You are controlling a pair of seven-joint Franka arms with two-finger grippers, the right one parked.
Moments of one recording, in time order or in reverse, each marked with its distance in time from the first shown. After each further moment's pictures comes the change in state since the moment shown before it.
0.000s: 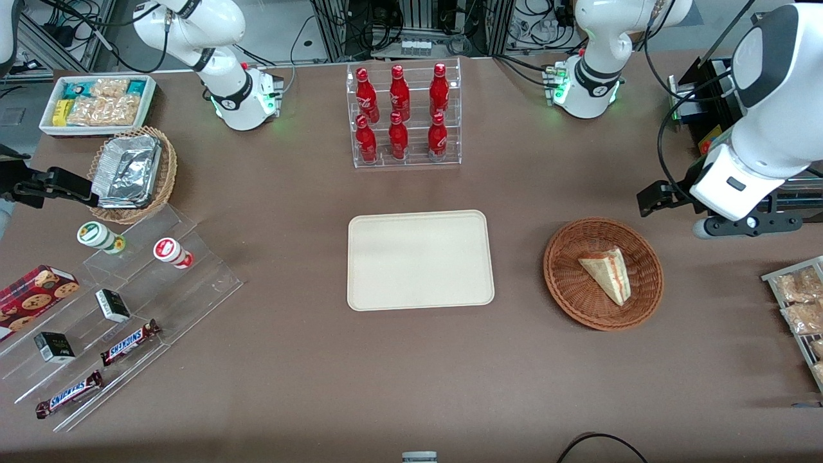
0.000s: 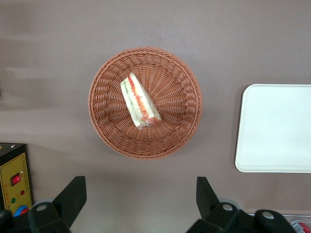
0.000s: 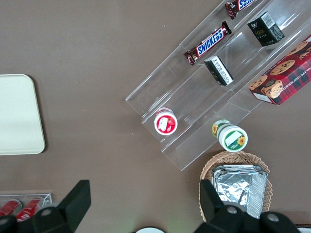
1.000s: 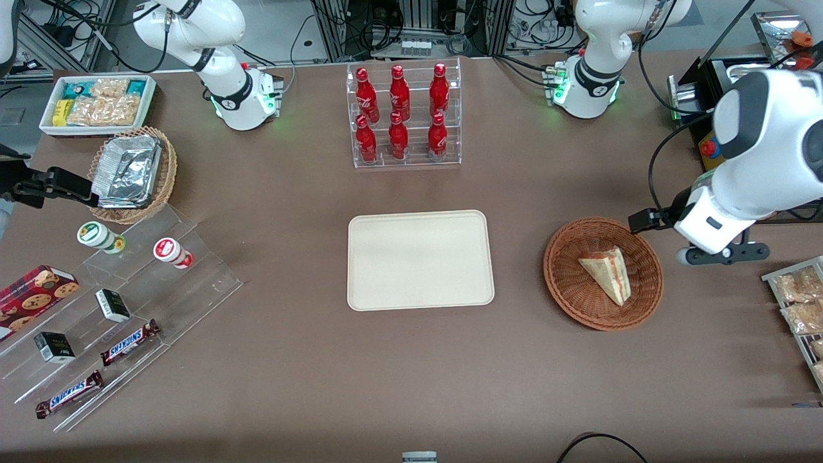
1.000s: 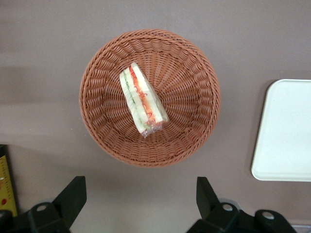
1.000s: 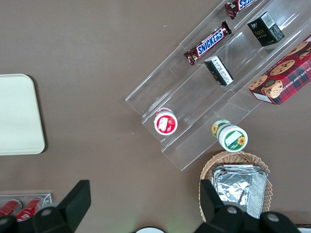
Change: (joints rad) arm 0.031 0.056 0.001 -0.172 -0.011 0.165 0.021
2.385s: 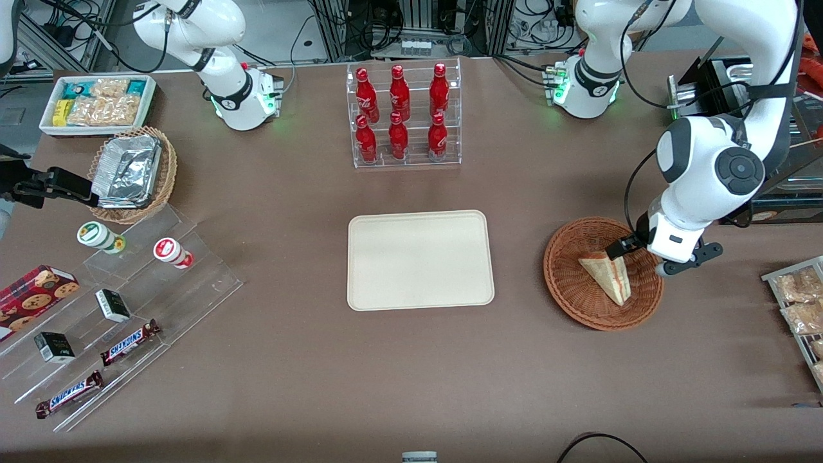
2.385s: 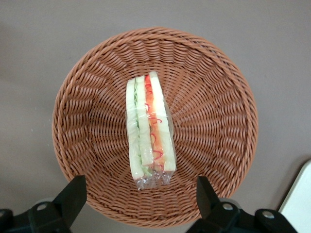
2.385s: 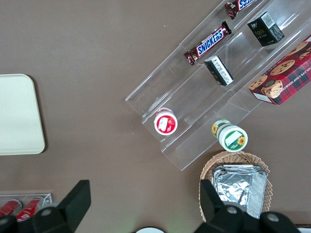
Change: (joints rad) arm 0.004 -0.005 0.017 -0.377 0.000 0.523 -0.374
